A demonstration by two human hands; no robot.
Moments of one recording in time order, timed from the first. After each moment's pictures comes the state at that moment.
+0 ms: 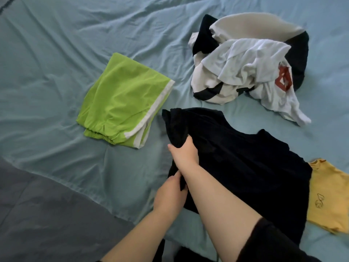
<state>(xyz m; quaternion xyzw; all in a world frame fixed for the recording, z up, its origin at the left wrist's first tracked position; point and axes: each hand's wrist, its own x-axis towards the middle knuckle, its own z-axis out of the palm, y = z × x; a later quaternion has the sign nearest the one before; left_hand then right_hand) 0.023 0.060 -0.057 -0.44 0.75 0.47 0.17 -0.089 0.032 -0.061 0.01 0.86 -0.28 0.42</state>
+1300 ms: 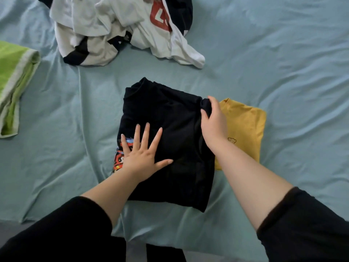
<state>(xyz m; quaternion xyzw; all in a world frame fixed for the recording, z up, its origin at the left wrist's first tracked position) -0.125 0.254 -0.133 -0.18 0.94 0.11 0.26 -0.306 0.397 -0.109 -0.07 0.92 -0.35 0.17</state>
